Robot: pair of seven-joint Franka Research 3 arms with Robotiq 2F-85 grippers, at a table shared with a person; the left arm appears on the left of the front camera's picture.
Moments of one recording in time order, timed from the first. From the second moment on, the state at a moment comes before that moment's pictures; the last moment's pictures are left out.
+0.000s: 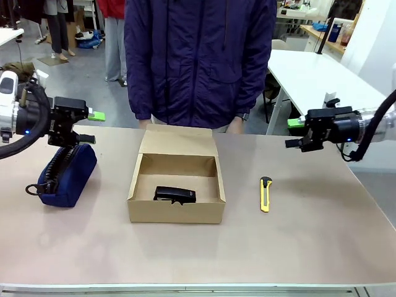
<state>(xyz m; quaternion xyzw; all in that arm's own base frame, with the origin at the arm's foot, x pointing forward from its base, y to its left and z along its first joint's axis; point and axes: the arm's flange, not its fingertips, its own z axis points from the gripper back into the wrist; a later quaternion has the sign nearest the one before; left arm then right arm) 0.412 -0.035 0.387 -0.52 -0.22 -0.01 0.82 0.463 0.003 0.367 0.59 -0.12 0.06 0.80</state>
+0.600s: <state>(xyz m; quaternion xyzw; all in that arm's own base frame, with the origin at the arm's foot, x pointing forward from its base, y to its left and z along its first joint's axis) 0.412 -0.054 0.376 -0.52 -0.20 -0.03 0.83 0.477 0.020 0.354 0.59 -0.12 0.04 0.79</state>
